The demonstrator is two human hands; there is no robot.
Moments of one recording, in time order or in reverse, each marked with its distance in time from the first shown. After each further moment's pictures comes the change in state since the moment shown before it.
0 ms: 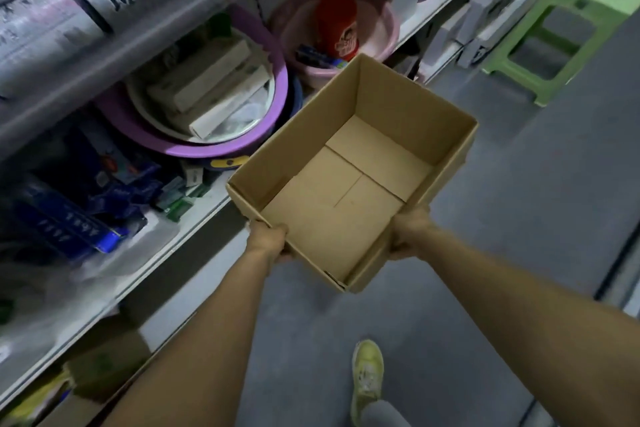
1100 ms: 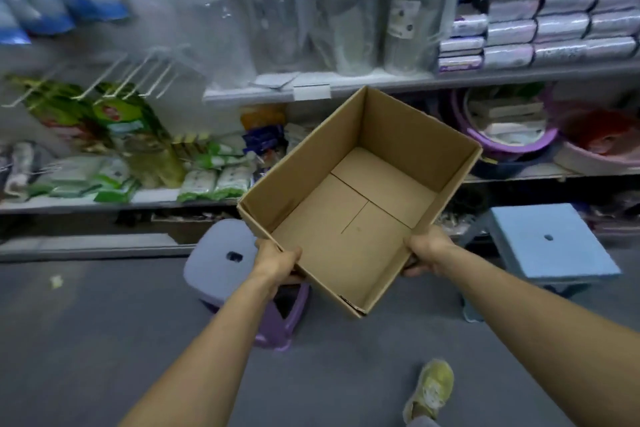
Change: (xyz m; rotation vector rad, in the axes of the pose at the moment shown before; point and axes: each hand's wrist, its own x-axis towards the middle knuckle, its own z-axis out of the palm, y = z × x) left_hand -0.409 -0.363 -0.326 -0.549 0.515 0.061; right_hand -0.407 0.204 0.210 -0.541 -0.465 -0.568
